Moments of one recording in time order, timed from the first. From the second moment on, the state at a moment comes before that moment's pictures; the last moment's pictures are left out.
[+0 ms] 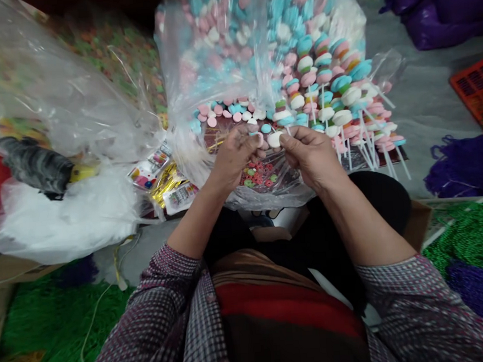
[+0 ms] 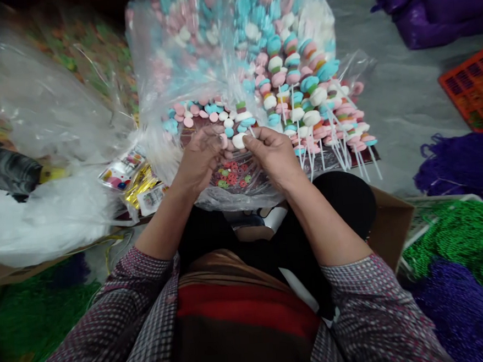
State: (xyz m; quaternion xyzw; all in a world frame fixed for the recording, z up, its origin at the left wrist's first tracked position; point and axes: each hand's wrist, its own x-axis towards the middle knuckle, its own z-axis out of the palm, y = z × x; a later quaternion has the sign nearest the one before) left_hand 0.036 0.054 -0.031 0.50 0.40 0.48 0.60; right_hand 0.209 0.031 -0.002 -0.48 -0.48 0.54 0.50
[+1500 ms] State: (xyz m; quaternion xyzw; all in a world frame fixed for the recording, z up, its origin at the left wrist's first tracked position) left_hand 0.023 0.066 -0.029 0.32 0.42 0.56 0.64; right_hand 0.206 0.010 0.016 -0.50 -0.63 0.49 0.33
